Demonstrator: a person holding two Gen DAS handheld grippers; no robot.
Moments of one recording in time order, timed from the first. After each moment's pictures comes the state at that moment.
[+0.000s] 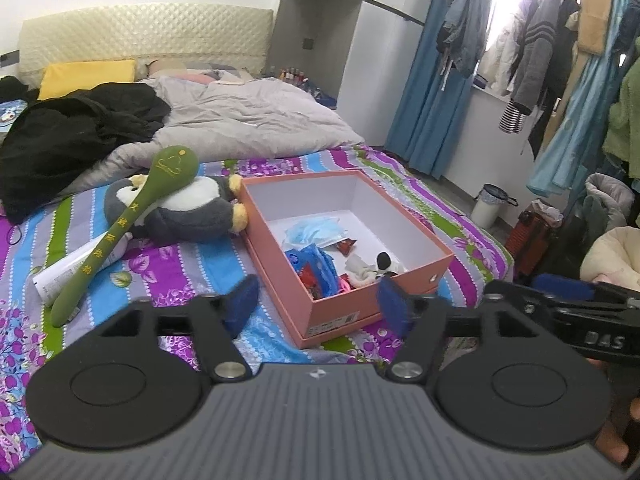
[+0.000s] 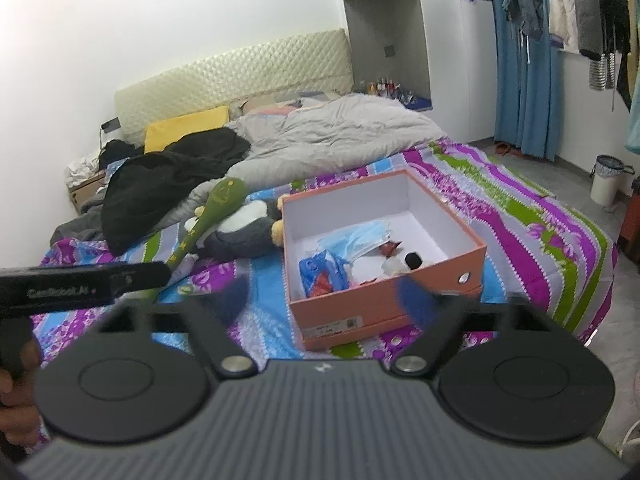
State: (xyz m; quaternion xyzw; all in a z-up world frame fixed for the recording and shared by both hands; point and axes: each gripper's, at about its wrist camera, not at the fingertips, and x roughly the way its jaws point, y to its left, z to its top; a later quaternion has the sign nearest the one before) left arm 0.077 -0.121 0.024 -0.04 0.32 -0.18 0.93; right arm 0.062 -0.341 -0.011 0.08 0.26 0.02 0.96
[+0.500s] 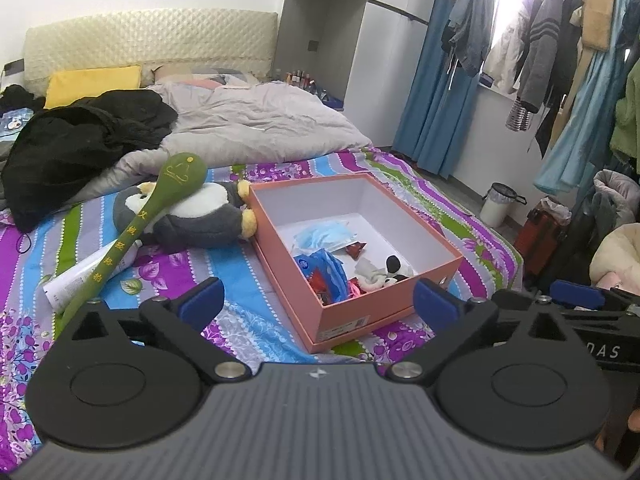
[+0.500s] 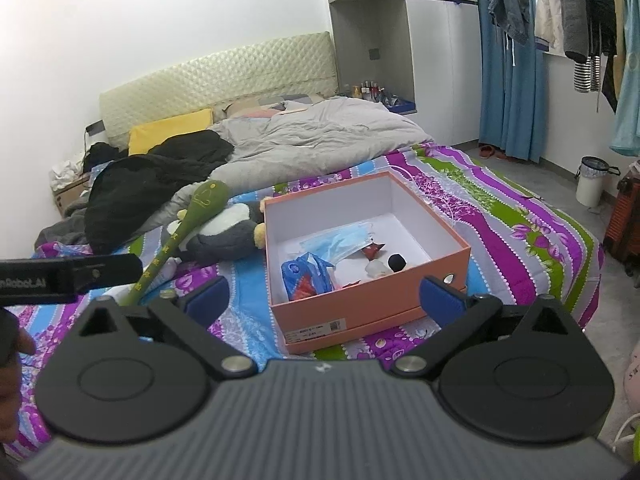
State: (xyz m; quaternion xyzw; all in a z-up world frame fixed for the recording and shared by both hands) left arm 0.081 -0.120 0.030 -0.02 0.31 -0.17 0.93; right arm 0.064 -0.343 -0.018 0.07 0.26 -0.01 0.96
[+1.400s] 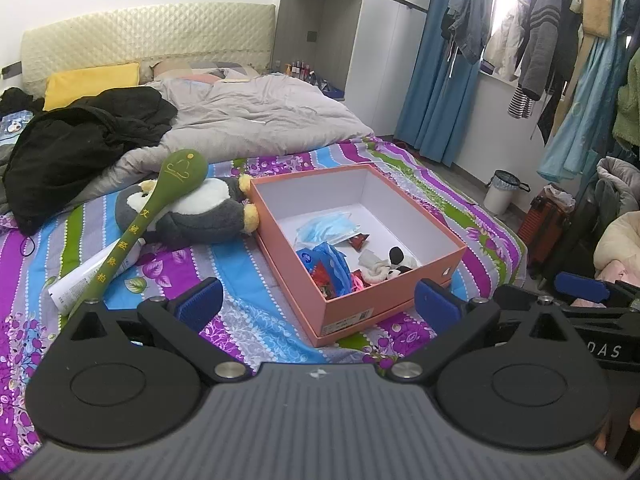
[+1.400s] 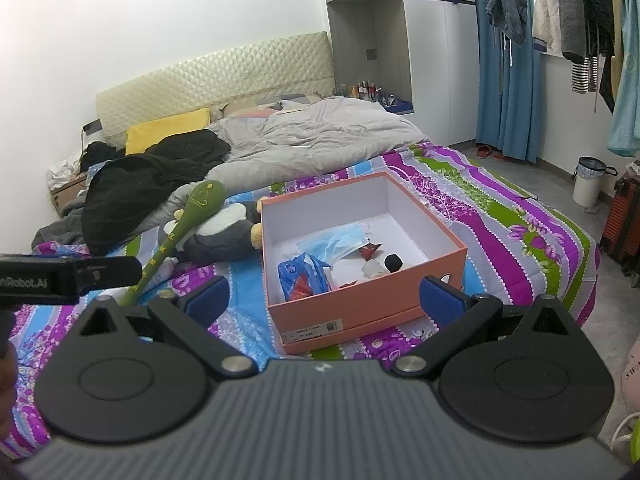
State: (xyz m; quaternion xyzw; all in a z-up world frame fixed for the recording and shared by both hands) left arm 0.081 -0.127 0.034 -0.01 0.32 -0.17 0.93; right arm 0.063 -0.341 -0.017 0.07 0.26 -0.01 0.96
